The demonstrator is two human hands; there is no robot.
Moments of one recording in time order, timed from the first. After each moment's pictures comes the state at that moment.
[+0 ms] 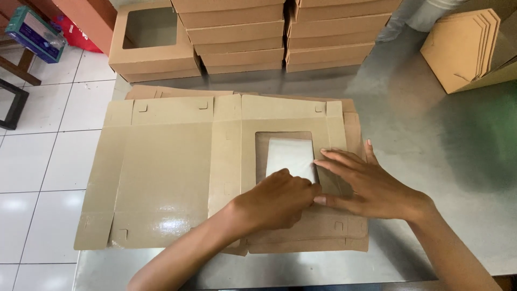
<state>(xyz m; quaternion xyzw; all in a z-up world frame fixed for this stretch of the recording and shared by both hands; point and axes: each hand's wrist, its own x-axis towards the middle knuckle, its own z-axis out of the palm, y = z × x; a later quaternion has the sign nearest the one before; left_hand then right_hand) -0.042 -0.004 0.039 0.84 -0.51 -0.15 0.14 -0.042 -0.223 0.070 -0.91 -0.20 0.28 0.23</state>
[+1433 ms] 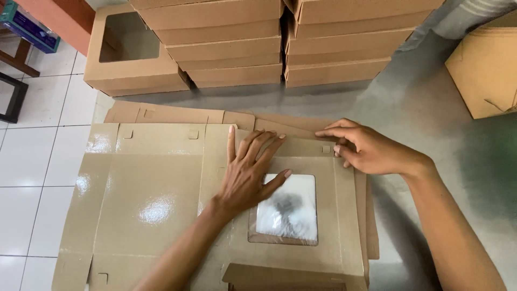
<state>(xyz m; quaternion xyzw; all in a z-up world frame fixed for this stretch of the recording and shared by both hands) 0.053 0.012 -0.045 0.91 -0.27 0.18 0.28 0.098 -0.243 0.060 -0.87 -0.10 0.31 0.37</state>
